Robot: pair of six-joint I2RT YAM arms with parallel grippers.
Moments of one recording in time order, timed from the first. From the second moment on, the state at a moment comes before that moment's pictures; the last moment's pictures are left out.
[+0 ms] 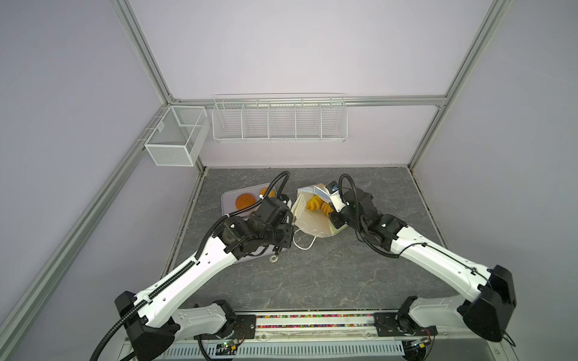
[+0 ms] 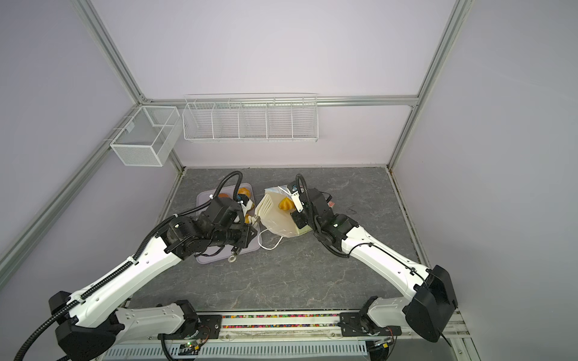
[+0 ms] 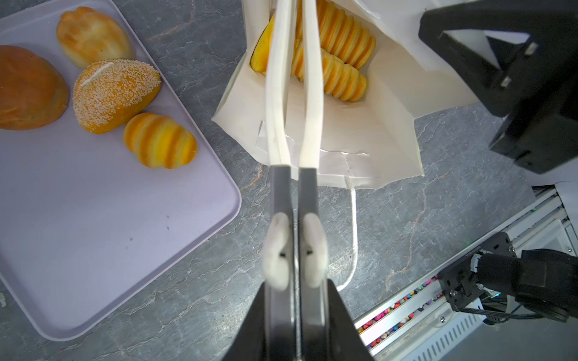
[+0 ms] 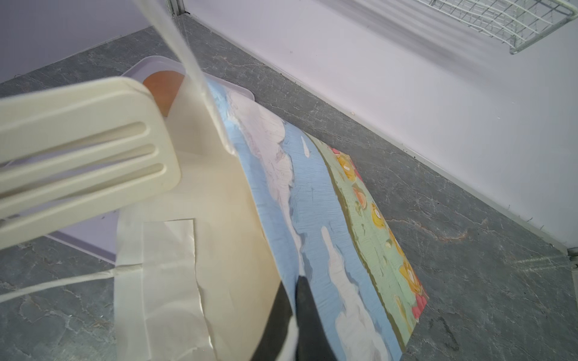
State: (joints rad) left arm -0.87 1.21 1.28 -0.97 -0.05 -0.48; right arm 0.76 1.32 1.11 -0.34 0.23 -0.06
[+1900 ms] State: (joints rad) left arm -0.84 1.76 1.55 -1.04 -0.18 -0.26; right arm 0.74 1.30 1.11 -0.34 0.20 -0.01
